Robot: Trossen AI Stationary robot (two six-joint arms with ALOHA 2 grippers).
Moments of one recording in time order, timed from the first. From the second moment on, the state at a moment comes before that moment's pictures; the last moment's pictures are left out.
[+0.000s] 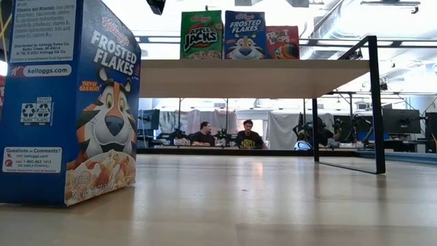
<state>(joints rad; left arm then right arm) -0.37 1.31 0.82 0.28 -0.41 0.01 1.03 1.73 1.41 -1.22 0.02 2.36</state>
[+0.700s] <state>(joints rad) -0.33 1.23 0.68 0.38 -0.38 -0.08 1.00 1.79 1.41 -1.23 0.04 2.32</state>
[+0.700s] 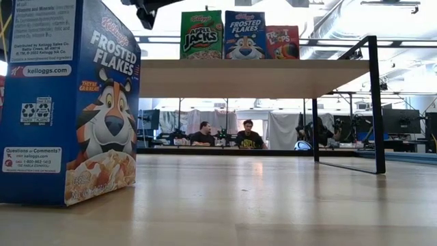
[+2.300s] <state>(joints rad) -0.23 1.09 0.69 0.28 -0.27 -0.07 0.34 1.57 1.88 -1.52 0.19 0.48</state>
